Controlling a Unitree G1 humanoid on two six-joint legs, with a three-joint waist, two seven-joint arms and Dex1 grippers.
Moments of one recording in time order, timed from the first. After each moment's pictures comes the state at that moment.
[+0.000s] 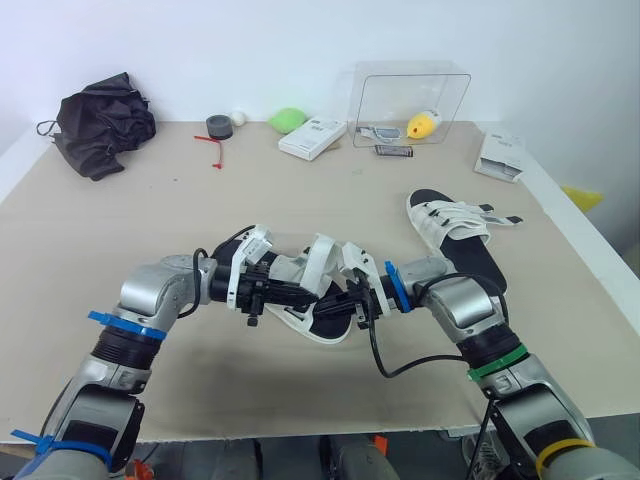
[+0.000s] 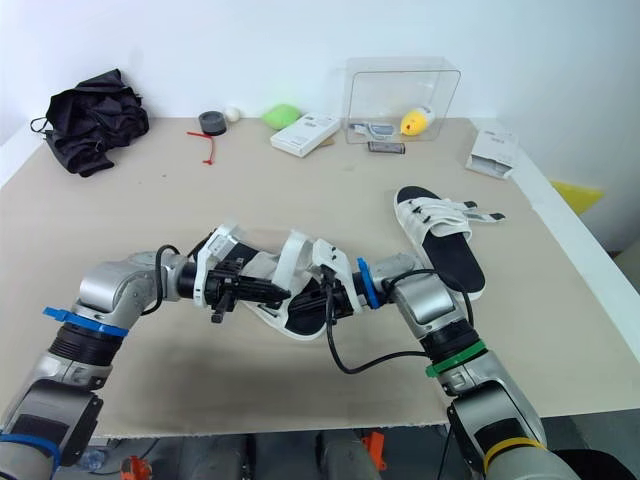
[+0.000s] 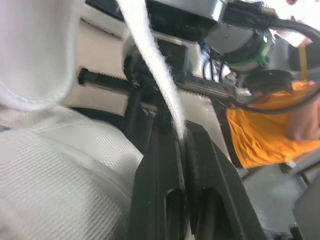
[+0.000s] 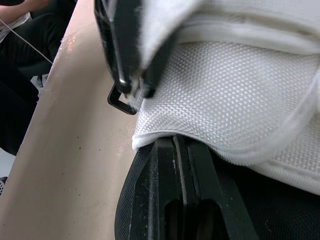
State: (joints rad) left arm -0.64 0.53 -0.18 0.10 -0.60 0.87 -1.31; right arm -0.68 -0.45 0.35 0.16 0.27 0.58 1.29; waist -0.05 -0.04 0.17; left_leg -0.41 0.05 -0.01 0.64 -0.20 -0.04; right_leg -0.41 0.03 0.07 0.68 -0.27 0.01
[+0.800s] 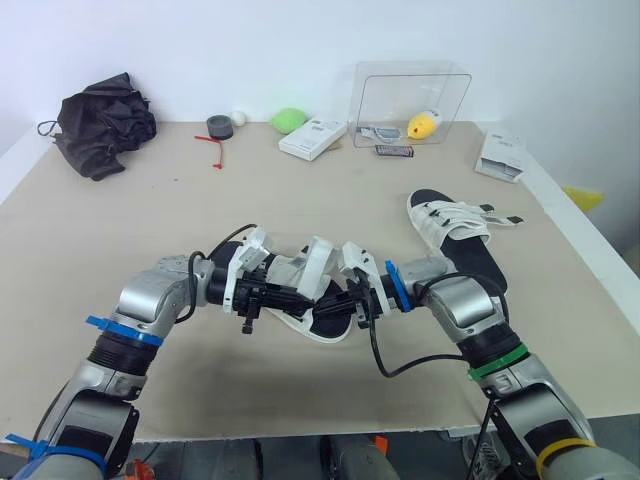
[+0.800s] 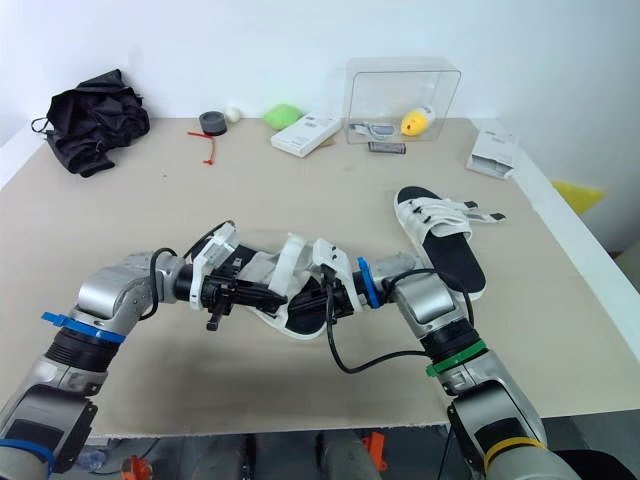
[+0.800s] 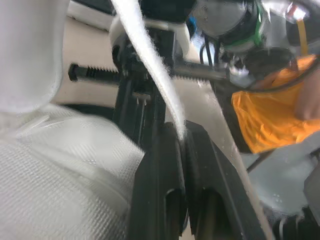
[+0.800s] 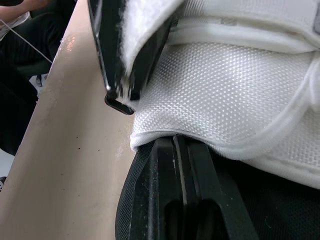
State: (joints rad) left arm -0.61 0.55 -0.21 0.10 -0.53 0.69 -1.37; right arm -0.68 -0.46 0.35 0.16 0.27 0.57 1.29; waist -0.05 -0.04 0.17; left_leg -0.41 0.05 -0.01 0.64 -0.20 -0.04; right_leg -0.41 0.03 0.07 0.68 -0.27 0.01
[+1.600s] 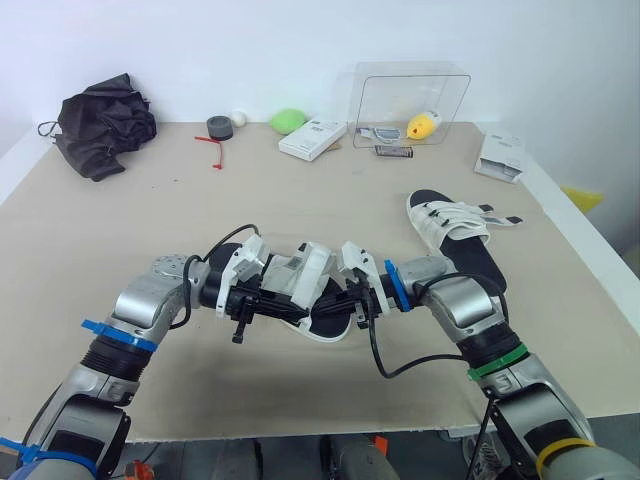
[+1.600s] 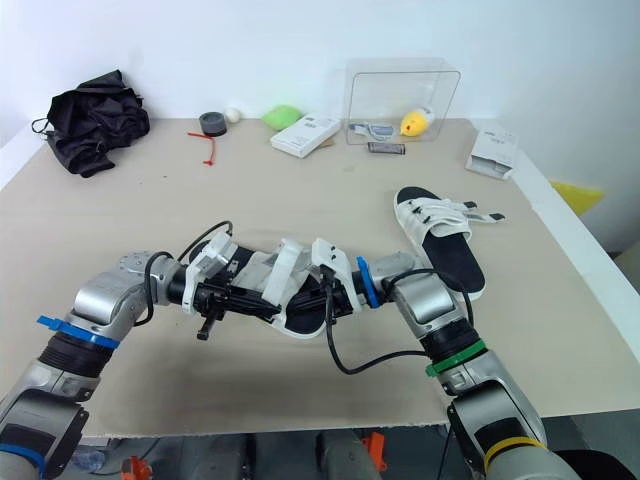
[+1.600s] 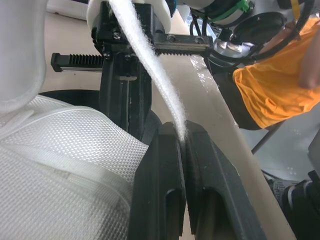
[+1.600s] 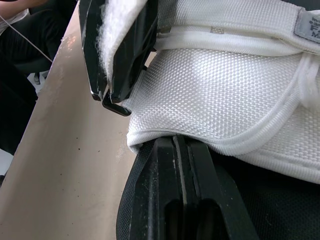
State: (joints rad) left arm -0.59 0.57 -0.25 0.10 -0.48 0.55 -1.42; right arm -0.68 -0.46 0.36 0.16 0.27 0.56 1.29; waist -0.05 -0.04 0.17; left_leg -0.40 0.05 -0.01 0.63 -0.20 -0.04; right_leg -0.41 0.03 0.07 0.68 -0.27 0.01
